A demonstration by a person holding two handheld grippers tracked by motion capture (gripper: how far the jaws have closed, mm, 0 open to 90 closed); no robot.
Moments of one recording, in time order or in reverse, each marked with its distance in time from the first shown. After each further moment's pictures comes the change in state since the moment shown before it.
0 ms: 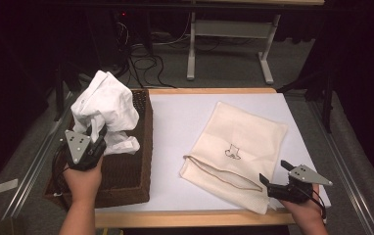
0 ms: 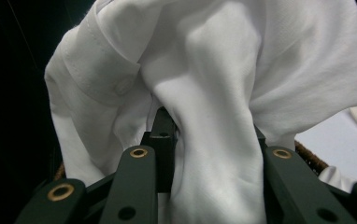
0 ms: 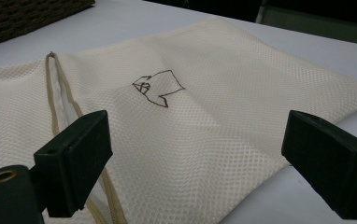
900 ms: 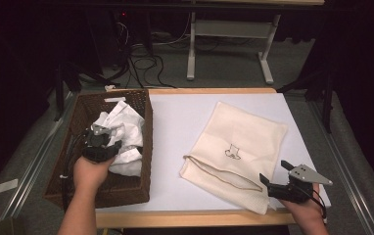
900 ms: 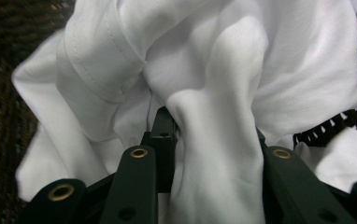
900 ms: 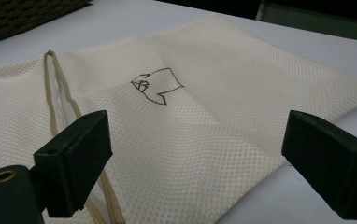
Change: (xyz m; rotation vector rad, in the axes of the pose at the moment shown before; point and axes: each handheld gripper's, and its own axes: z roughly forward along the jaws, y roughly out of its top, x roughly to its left) left arm -0.002 -0.020 0.055 0.590 -0.186 -0.042; right arm -0.002 0.000 0.001 0.009 0.001 -0.002
